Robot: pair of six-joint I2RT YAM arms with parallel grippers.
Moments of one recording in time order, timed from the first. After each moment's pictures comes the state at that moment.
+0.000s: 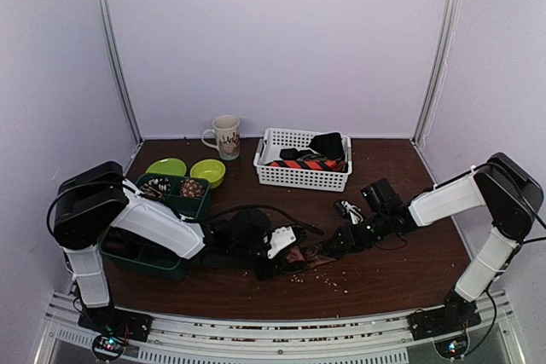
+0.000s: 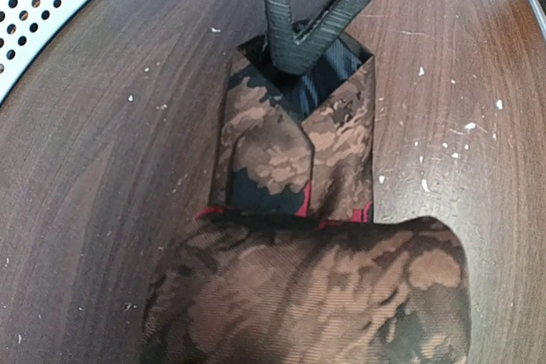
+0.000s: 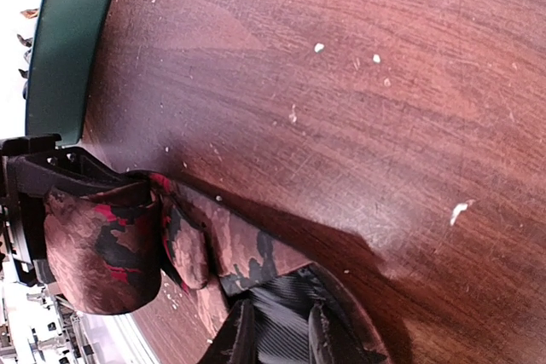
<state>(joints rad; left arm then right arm) -1.11 1.90 0.90 0.27 0.07 0.13 0.56 1.66 0.66 0.01 -0.58 0.45</state>
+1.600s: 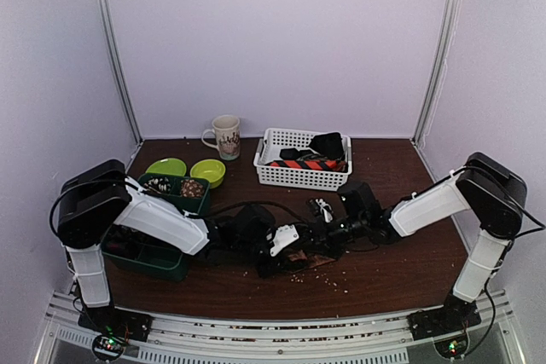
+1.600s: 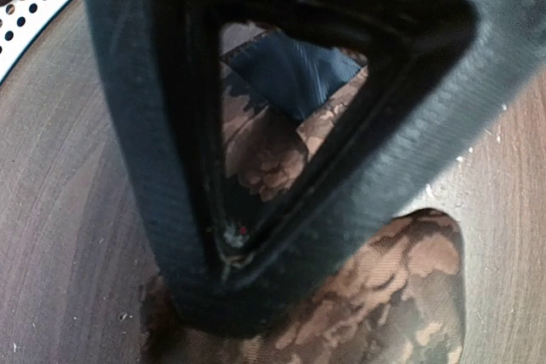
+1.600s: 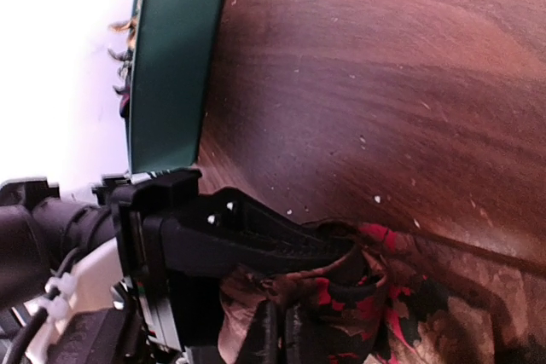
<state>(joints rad) -1.10 1.92 0.95 0.20 0.09 0.13 0.77 1.75 0.72 0.41 -0.67 0.95</state>
